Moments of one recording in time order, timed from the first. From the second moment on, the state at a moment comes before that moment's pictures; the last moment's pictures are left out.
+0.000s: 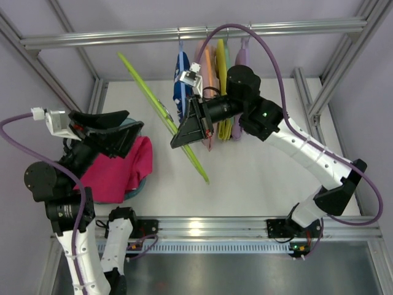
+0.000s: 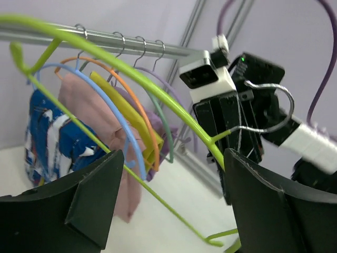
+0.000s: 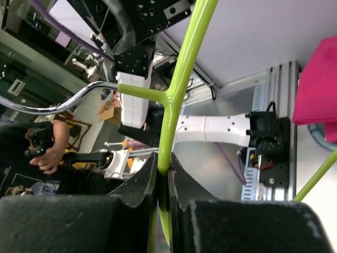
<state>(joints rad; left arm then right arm) 0.15 0.59 1.24 -0.15 0.82 -0.72 0.90 1.54 1.75 -0.22 -1.07 0.75</state>
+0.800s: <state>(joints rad) 0.26 0.71 1.29 -0.13 0.72 -1.32 1.04 1.70 1.88 -0.21 -1.01 0.60</state>
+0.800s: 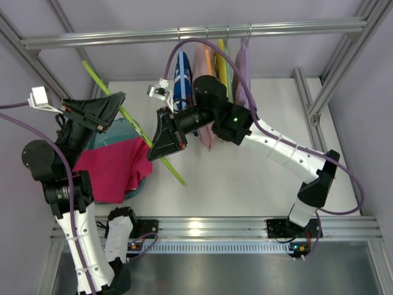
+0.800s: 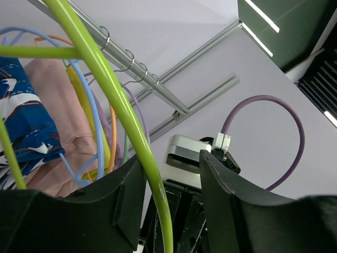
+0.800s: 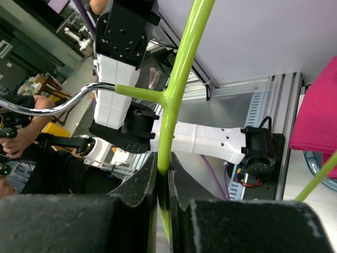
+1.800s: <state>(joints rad) 0.27 0.81 1.32 -0.07 0.72 -1.47 1.02 1.57 1.68 -0.27 -0.96 0.49</state>
